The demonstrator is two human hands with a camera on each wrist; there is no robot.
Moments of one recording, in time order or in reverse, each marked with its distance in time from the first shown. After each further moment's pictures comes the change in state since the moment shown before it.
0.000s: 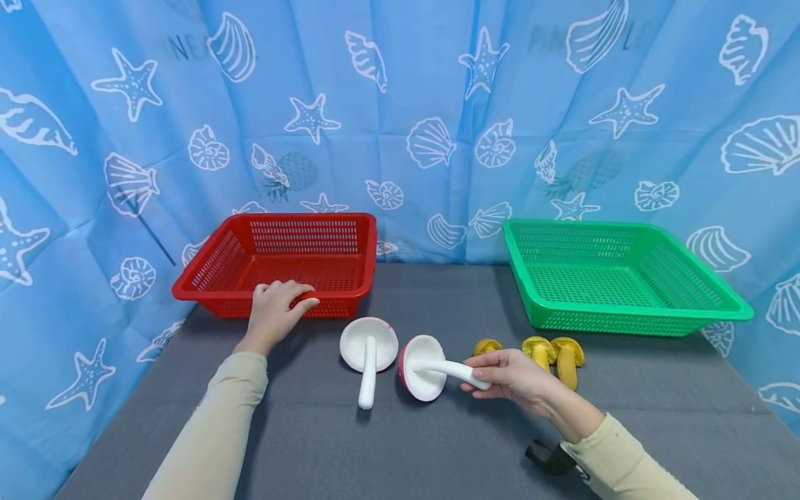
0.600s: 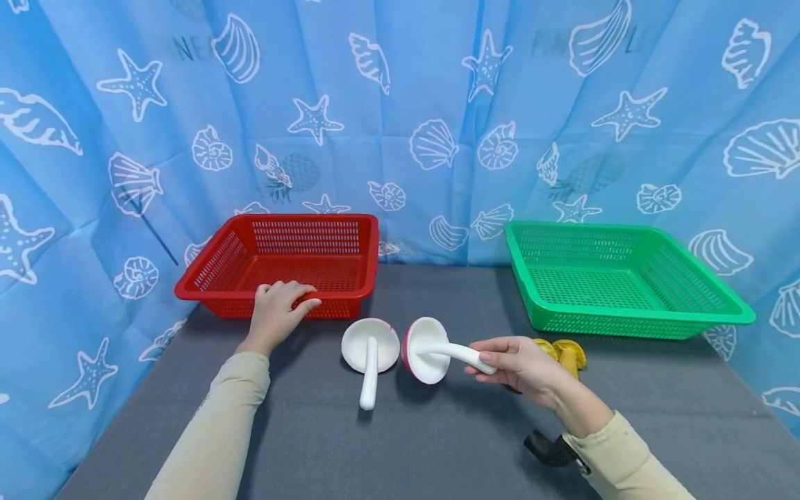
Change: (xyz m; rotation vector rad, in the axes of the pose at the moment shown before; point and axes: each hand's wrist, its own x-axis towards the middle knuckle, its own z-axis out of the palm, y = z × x) left_hand 0.000 -0.002 0.001 0.002 0.002 0.003; right_hand -0.005 -0.021 0.000 0.049 0.019 -0.093
